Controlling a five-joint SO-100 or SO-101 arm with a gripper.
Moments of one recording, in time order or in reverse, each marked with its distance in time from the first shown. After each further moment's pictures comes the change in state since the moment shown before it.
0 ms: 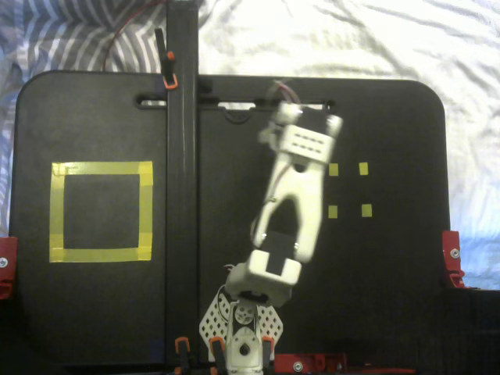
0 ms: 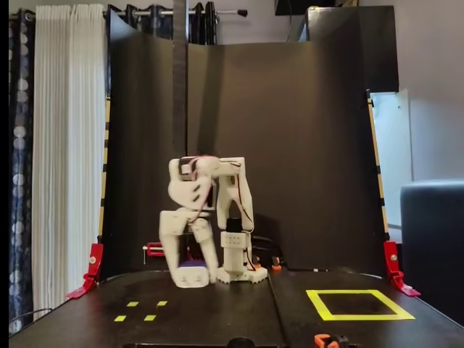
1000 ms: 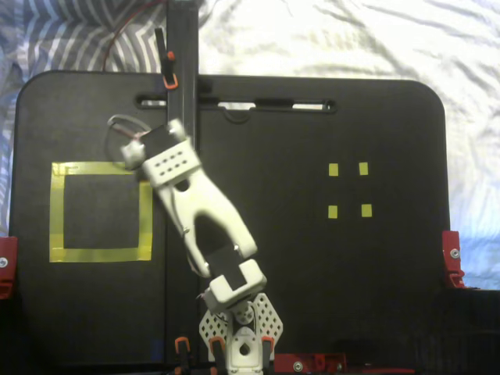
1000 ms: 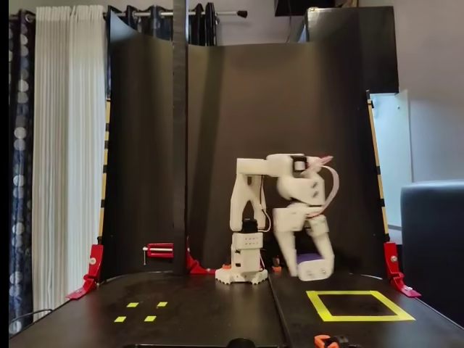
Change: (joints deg) arm -43.5 3.8 3.4 3.7 38.8
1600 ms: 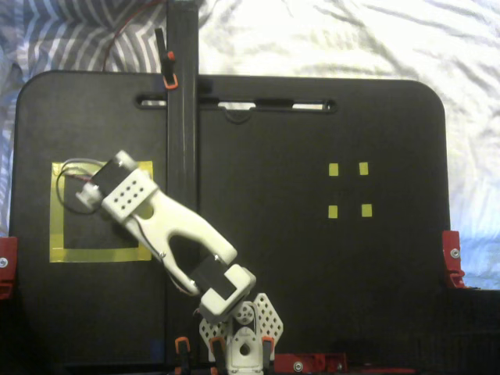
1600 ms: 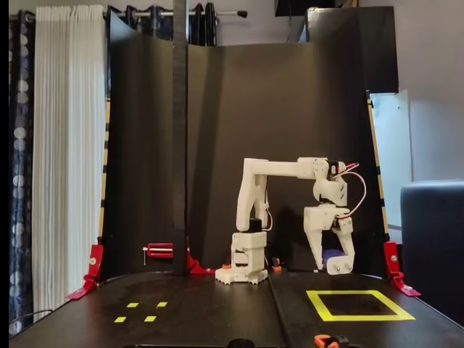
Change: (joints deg) arm -16.1 0.2 2.1 2.1 11.2
